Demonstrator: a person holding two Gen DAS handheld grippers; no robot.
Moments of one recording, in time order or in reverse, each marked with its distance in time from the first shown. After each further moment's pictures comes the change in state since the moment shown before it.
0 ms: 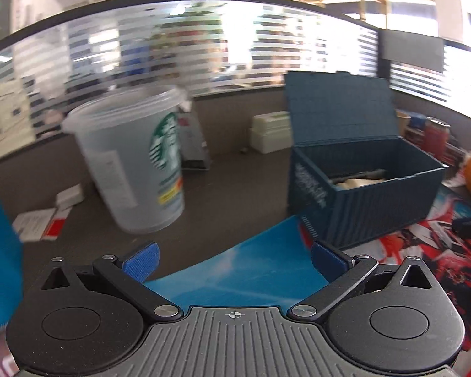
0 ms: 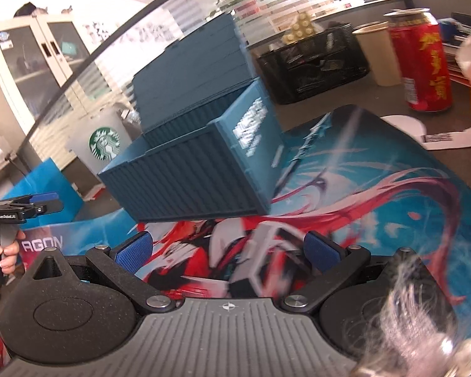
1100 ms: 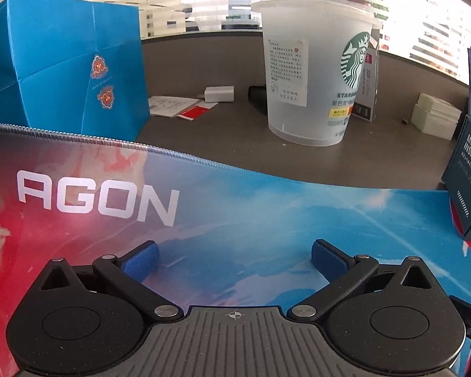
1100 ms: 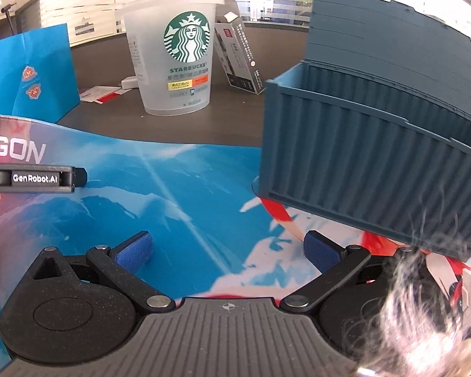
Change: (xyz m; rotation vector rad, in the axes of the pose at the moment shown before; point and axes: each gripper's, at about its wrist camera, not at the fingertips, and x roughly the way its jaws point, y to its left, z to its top) left arm 0.018 0.044 -0.076 -0.386 0.123 0.470; right arm 0.150 0.207 -0.044 -0.426 0.149 -0.226
